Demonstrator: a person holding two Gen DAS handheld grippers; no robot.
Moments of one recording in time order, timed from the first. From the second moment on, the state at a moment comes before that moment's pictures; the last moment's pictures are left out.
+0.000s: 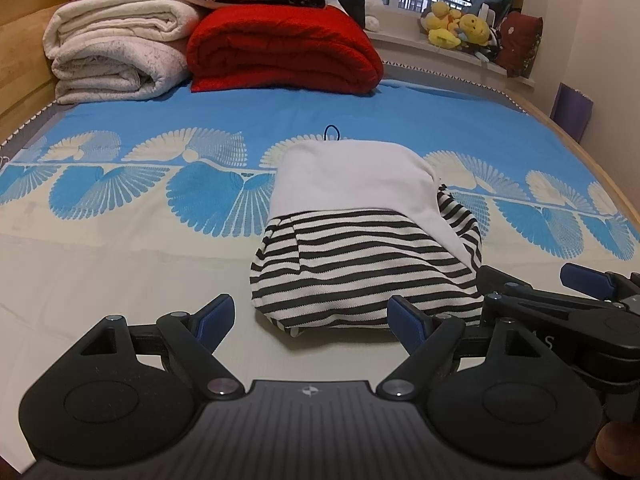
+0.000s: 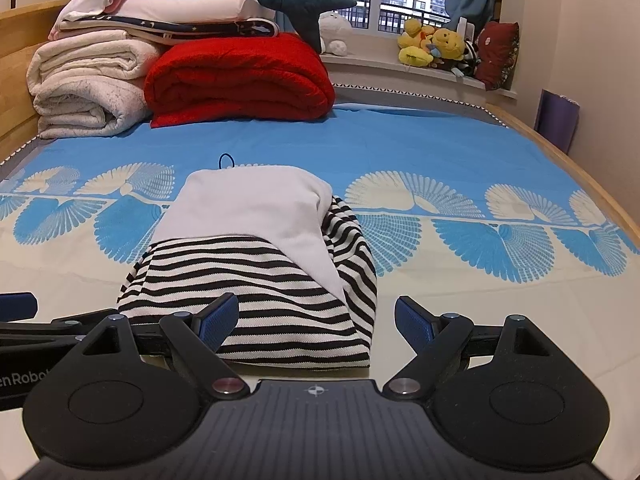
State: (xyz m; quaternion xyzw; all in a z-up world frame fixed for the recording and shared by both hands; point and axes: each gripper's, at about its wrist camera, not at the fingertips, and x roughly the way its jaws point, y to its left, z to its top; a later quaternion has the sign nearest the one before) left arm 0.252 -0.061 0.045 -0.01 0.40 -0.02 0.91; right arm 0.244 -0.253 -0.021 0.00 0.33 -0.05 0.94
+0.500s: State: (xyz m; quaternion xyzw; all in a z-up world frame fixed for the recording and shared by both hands) left arm 0.251 -0.064 0.044 -0.02 0.41 -0.03 0.91; right arm 0.246 -0.255 -0.021 0.00 0.33 -0.05 0.94
